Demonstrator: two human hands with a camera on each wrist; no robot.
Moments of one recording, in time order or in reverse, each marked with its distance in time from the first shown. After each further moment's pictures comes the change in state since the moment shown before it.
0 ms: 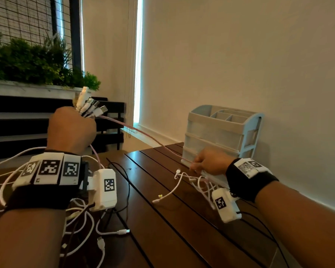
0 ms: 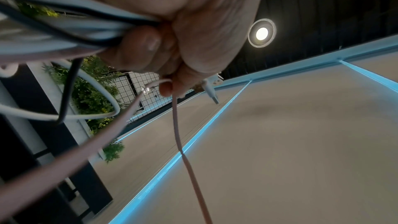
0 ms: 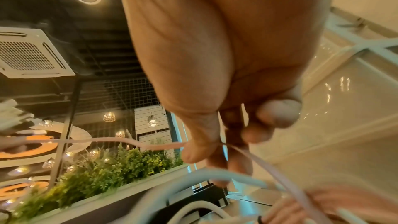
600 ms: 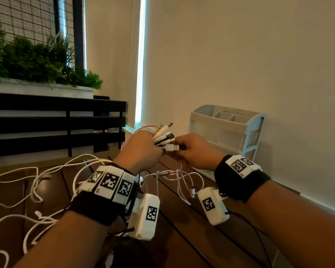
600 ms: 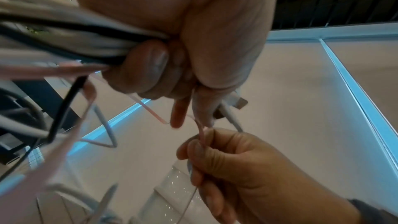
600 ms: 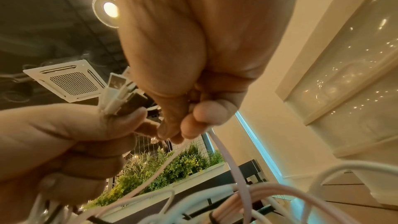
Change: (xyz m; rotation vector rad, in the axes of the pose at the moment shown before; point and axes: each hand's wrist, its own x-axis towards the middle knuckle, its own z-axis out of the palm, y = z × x) left_hand -0.063 0.024 0.072 0.013 -0.559 0.352; right_hand -0.006 -0.058 0.001 0.209 0.162 -0.389
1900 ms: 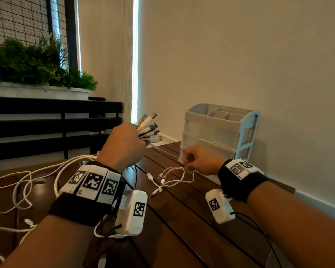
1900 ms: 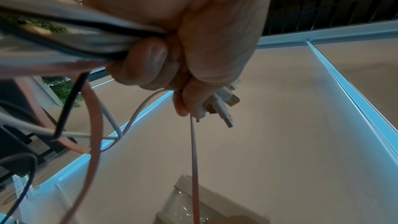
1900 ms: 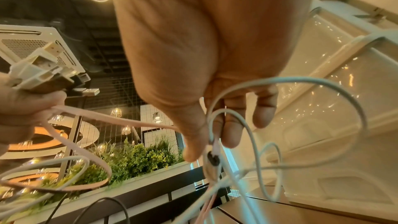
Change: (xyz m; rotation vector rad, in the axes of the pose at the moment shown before) left_hand -0.003 0.007 -0.021 0.120 0.114 -0.064; right_hand -0.010 0.053 -0.004 -0.242 -0.115 0.194
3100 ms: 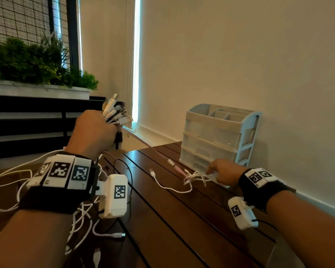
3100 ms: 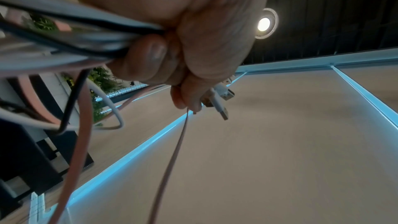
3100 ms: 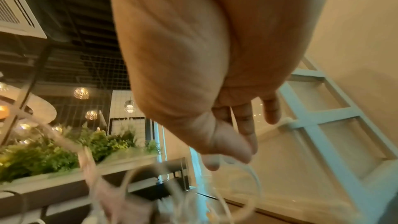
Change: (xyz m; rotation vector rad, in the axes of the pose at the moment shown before) left_hand 0.016 -0.030 -0.038 -0.097 0.230 -0.168; right_hand -0.023 0.058 -0.003 -0.340 -0.197 0.205
